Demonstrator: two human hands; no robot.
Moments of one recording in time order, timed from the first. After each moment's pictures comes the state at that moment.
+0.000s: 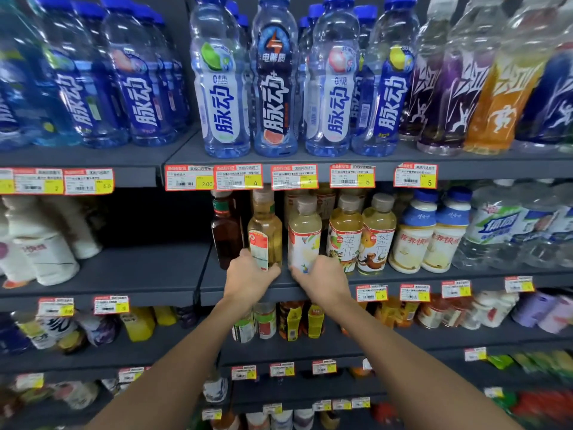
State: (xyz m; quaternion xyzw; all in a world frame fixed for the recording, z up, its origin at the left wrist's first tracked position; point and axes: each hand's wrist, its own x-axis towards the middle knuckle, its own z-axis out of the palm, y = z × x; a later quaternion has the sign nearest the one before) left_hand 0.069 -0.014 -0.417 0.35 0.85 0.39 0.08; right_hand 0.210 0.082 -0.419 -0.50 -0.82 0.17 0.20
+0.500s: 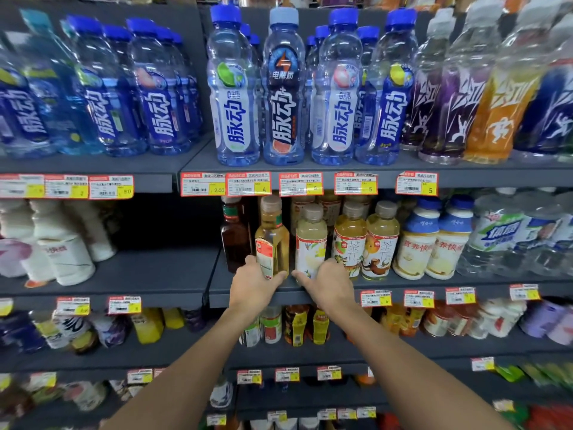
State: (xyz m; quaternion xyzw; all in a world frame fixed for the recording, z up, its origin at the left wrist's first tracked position) left_hand 0.079 -0.030 -0.411 0.35 0.86 0.36 0.06; right_hand 0.214 0.073 -0.413 -0.51 -0.81 0.15 0.23
